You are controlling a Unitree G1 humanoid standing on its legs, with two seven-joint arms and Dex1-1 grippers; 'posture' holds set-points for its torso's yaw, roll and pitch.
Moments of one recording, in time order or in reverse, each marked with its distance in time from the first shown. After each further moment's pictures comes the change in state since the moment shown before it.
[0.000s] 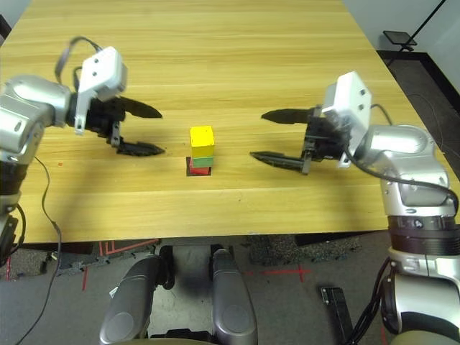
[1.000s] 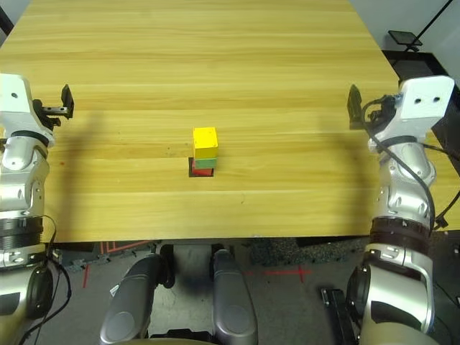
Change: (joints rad) left arm 0.560 -0.336 0.424 -0.299 0.130 -0.294 1.196; right arm 0.124 0.251 -0.269 0.197 -0.185 -0.298 -0.946
